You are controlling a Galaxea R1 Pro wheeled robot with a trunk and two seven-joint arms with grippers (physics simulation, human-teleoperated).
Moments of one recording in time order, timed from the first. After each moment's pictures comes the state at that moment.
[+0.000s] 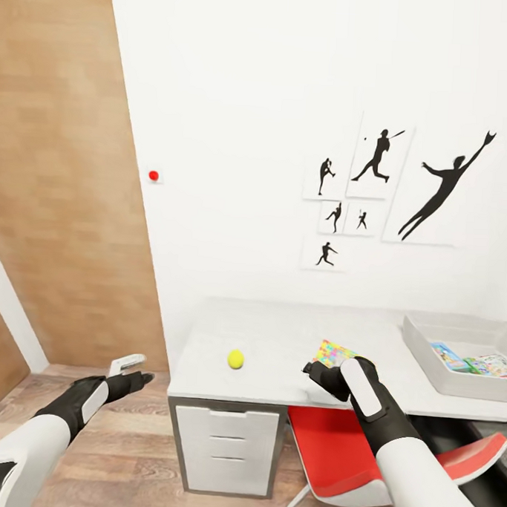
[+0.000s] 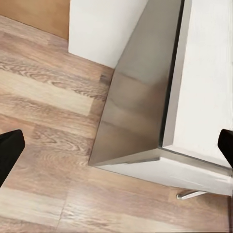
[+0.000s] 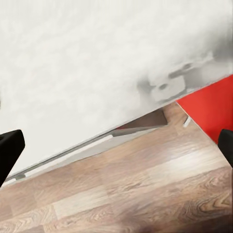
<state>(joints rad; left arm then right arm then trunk) -0.79 0.18 0.17 -0.30 0.17 0.32 -0.18 -0.68 -0.01 0.07 -0.88 -0.91 0.73 -0.55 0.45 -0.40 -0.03</state>
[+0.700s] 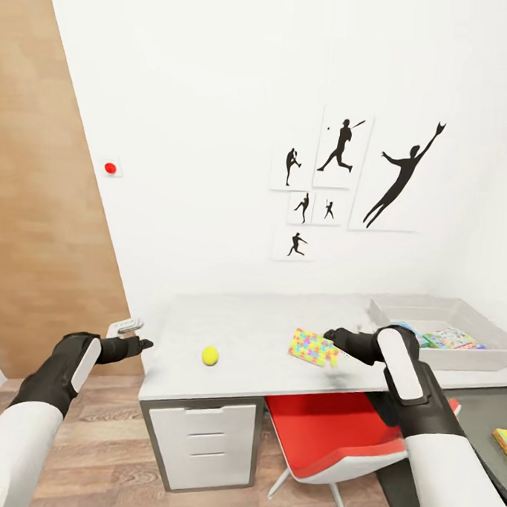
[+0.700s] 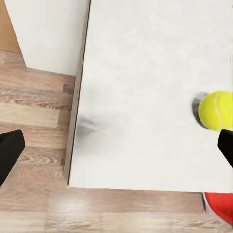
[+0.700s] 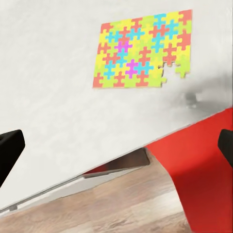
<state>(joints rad) -0.75 0.19 0.17 -0.81 0.18 0.78 -0.18 -0.69 -0.09 -0.02 -1.24 -0.90 0.99 -0.59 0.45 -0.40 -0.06</state>
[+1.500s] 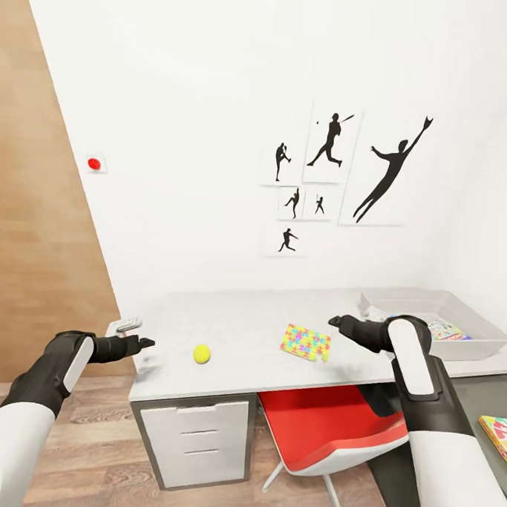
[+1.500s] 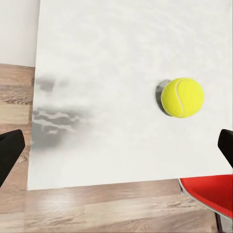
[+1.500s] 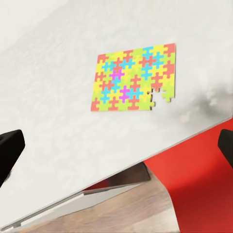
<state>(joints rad) -0.75 0.21 0.17 -0.83 0.18 0.83 -0.31 -0.71 -0.08 -0.07 -1.35 -0.90 1.03 -0.61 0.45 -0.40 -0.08</state>
